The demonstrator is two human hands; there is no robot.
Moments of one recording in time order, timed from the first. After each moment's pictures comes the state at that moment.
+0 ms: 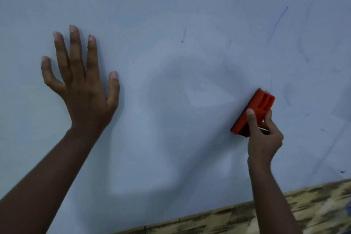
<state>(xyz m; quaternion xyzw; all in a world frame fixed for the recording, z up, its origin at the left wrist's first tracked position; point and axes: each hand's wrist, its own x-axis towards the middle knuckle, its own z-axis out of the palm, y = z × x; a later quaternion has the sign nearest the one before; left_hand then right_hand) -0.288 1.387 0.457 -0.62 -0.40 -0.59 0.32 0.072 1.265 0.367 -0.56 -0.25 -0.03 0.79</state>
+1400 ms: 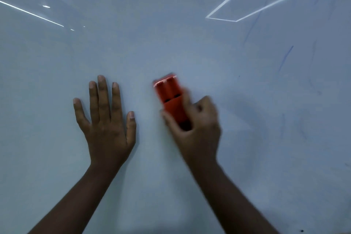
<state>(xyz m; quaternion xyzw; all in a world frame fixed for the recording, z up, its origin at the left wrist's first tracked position) -0.280 1.394 0.445 -0.62 -0.42 -0.56 0.37 -0.092 1.316 0.473 -0.49 -0.55 -0.33 0.59</state>
